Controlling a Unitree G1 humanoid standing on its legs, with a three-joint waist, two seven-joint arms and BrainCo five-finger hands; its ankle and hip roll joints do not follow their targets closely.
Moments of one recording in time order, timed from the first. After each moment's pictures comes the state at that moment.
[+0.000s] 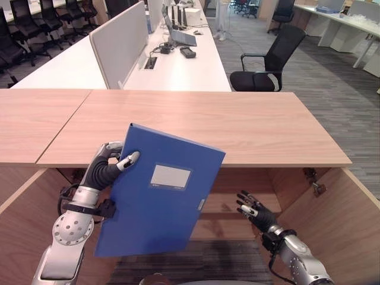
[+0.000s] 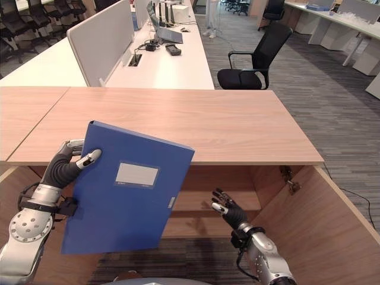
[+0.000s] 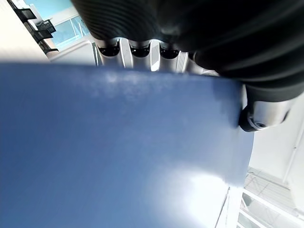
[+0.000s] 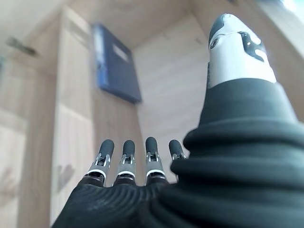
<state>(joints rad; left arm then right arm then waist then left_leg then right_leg) 0.17 0.54 0.10 -0.35 0.03 -0.19 -0.02 0.08 -0.37 0.33 0.40 0.66 -0.03 0.32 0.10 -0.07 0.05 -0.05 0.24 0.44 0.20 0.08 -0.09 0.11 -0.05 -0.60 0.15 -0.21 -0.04</state>
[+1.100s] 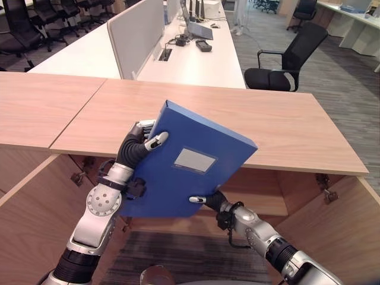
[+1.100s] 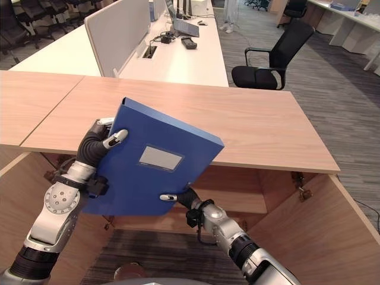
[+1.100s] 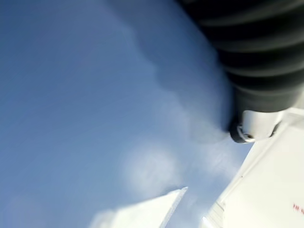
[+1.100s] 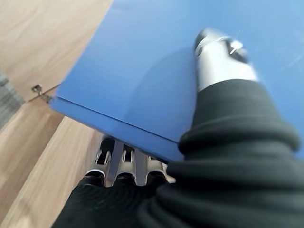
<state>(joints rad) -0.09 0.52 -0.16 -0.29 -0.34 -0.15 -0.04 -0.30 -0.25 0.67 0.54 0.65 -0.05 0.20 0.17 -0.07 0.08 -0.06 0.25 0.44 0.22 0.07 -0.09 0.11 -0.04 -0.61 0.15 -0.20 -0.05</state>
